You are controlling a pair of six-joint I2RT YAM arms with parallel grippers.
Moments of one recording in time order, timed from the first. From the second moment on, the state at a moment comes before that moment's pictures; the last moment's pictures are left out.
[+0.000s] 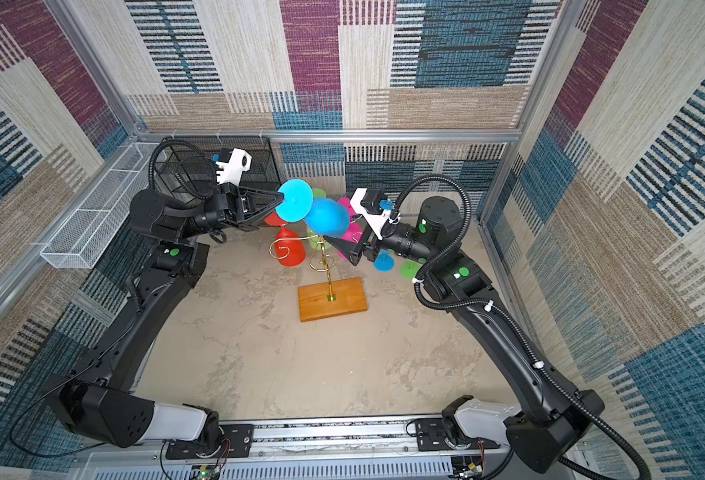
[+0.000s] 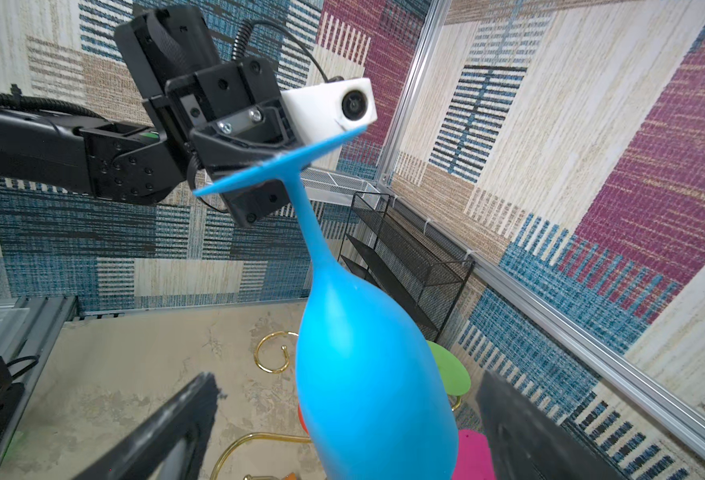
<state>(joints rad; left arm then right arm) -0.26 1.42 1.51 0.55 1.18 -1.57 0.52 1.26 1.46 -0.14 -0.57 -0.30</state>
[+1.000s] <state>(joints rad) -0.29 1.42 1.51 0.58 1.18 -1.60 0.59 1.38 1.52 -0.16 -0.45 -0.32</state>
